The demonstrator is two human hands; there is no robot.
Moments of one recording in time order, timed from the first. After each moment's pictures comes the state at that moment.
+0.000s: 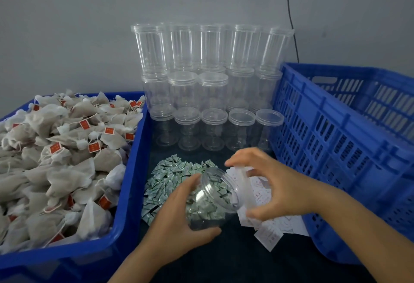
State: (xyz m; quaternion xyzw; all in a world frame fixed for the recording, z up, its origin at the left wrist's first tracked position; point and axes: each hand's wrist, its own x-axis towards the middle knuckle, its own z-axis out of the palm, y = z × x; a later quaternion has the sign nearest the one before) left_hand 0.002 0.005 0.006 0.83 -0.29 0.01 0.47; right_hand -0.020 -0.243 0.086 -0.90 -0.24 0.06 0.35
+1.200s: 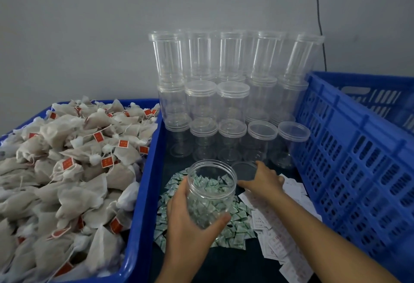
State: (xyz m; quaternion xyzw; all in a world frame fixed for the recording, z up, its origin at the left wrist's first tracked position) left_hand 0.023 -0.012 0.003 0.77 -0.06 0.09 0.63; right_hand 0.136 -0.230 -0.026 -0.95 0.20 0.00 0.23
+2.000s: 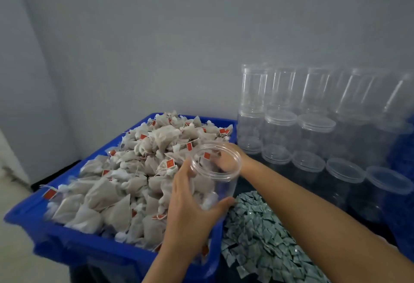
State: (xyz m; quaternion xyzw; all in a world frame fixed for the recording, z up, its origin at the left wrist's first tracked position) left_hand 0.018 0.097 0.069 0.77 -0.01 0.25 0.58; right_hand 0.210 0.007 0.093 -0.95 -0.27 0.01 0.18
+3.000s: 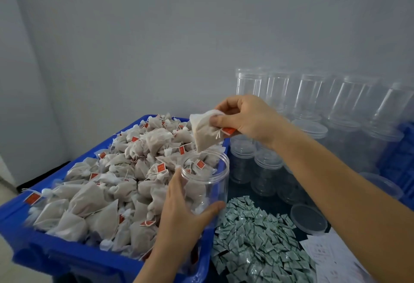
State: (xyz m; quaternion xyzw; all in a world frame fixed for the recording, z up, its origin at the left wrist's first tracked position) left_hand 0.038 0.098 0.050 0.76 0.00 0.19 0.61; right_hand 0.131 -0.040 0.220 -0.80 -0.28 0.02 0.53
